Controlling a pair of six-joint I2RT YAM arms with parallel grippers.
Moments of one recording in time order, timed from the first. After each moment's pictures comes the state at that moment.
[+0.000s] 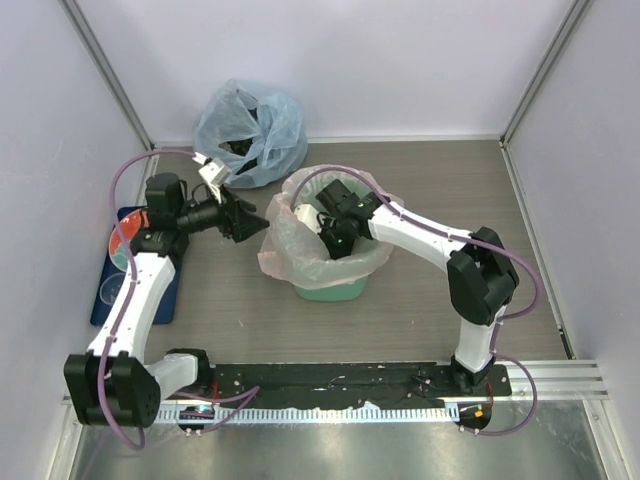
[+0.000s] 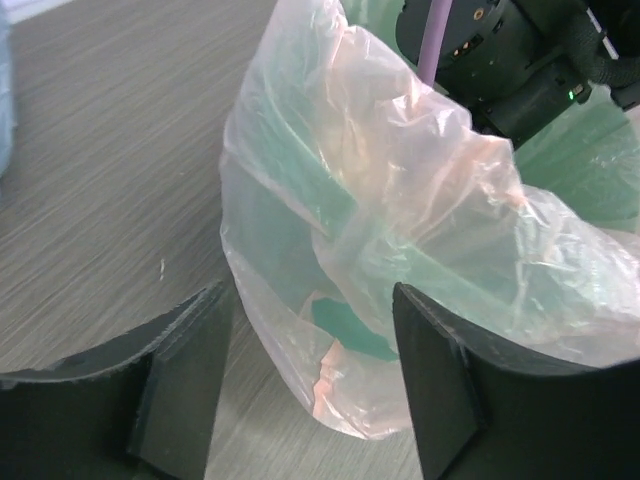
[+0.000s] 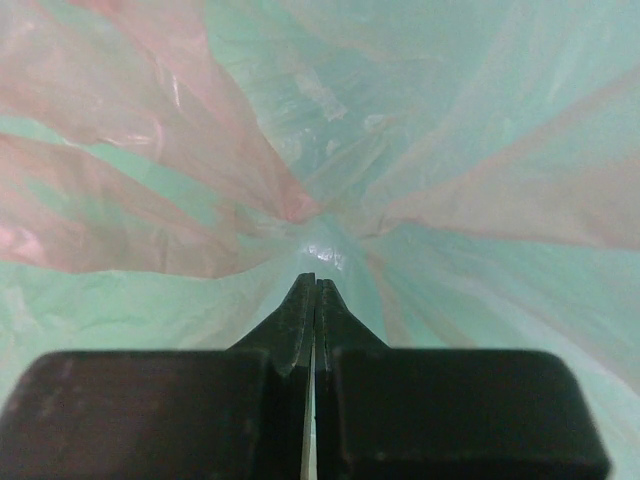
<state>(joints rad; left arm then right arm) -0.03 1.09 0.96 -0.24 0.95 0.03 0.75 1.84 1.46 -0.72 -0.24 -0.47</state>
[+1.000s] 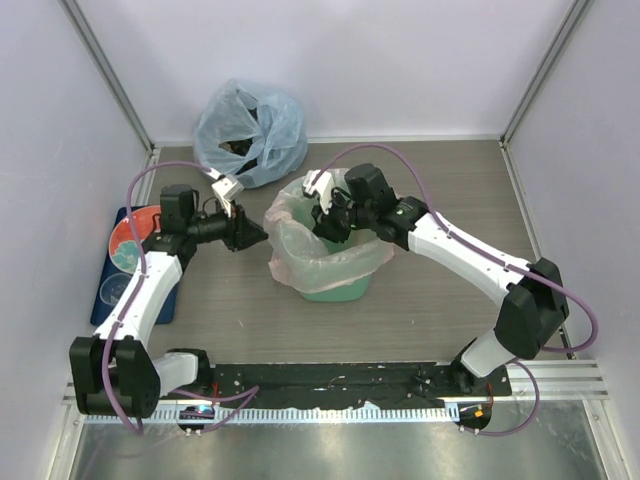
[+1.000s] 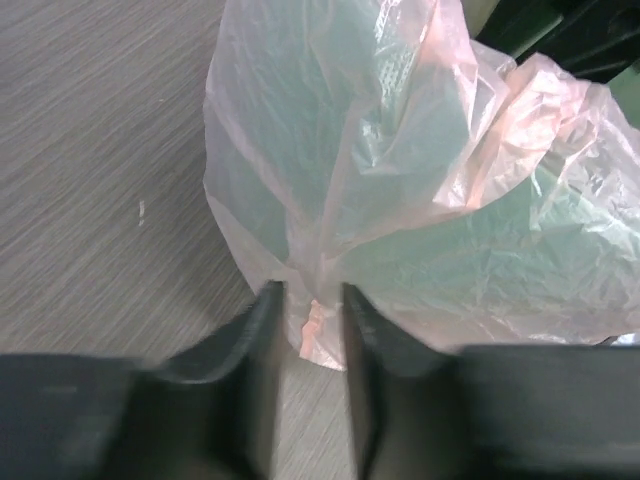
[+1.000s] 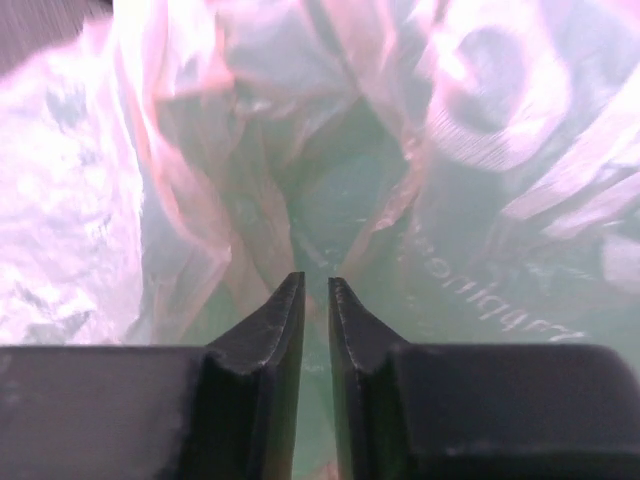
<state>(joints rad) -0.06 1.19 0.85 -0.24 0.96 0.15 0.72 1.55 1.31 -0.38 -0.38 -0.32</state>
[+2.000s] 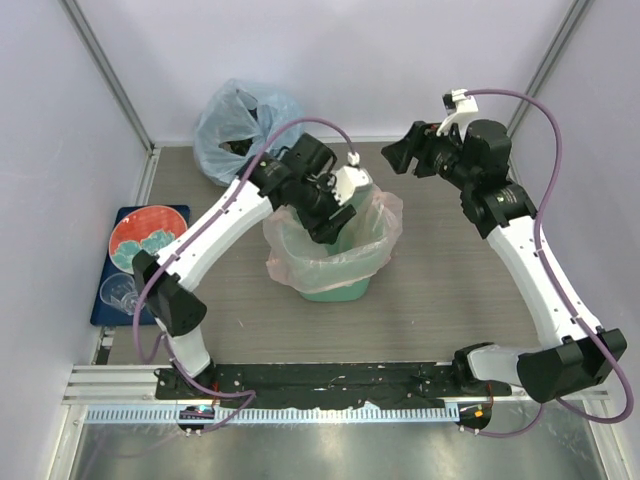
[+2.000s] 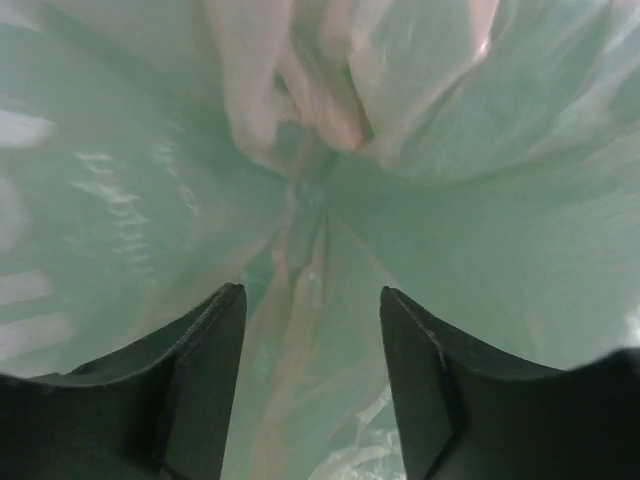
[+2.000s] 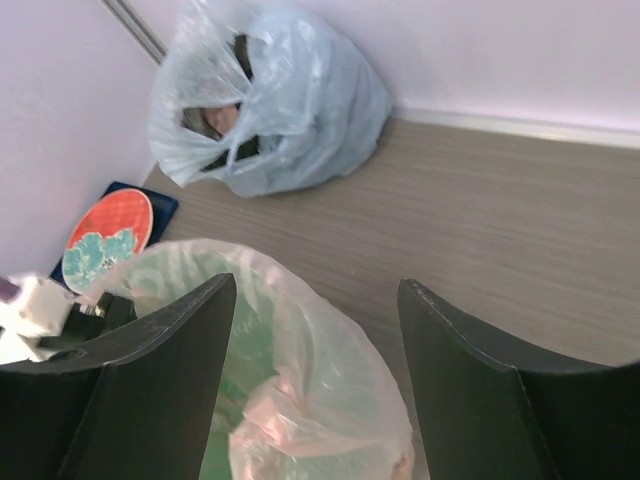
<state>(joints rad) -0.72 1.77 1.95 -1.14 0.33 0.34 0.27 1.27 1.39 -0.27 -0.27 0.31</state>
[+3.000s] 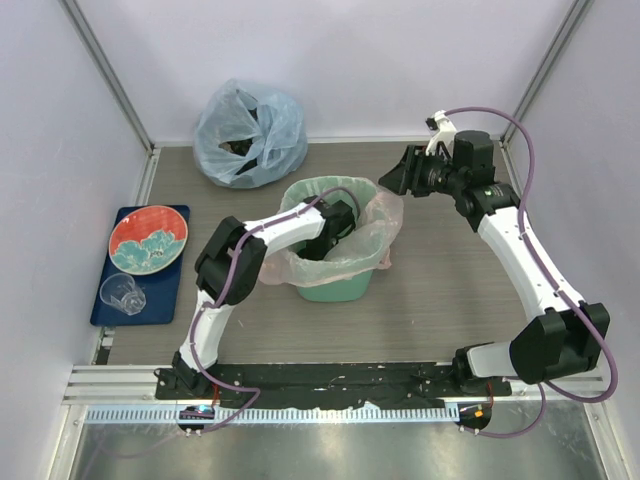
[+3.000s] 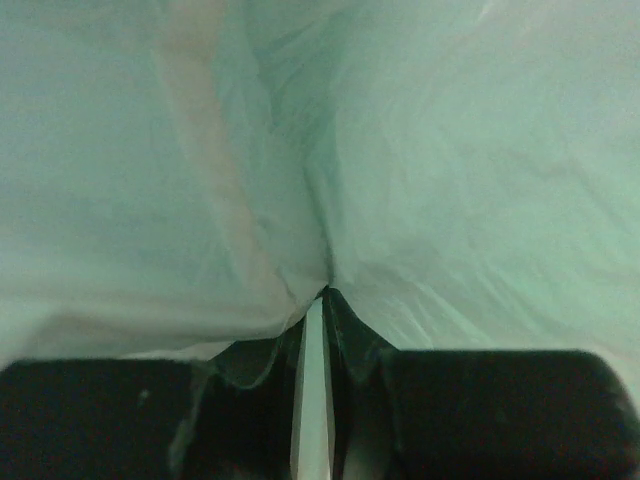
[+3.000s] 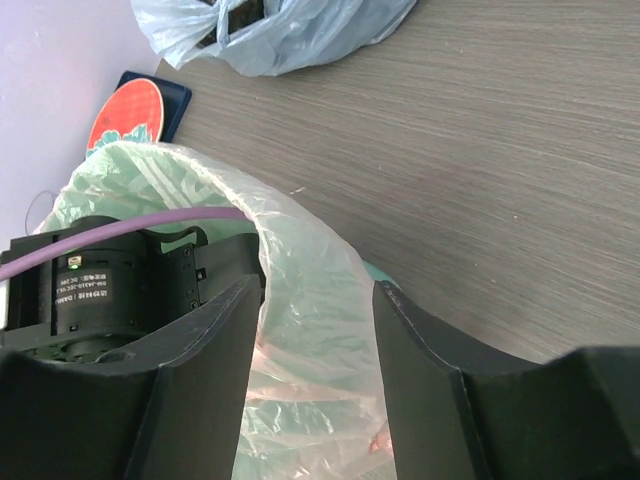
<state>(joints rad) -0.77 2.16 1.65 -1.15 0.09 0.37 0.19 1.35 1.28 -0.35 -0.51 0.31</state>
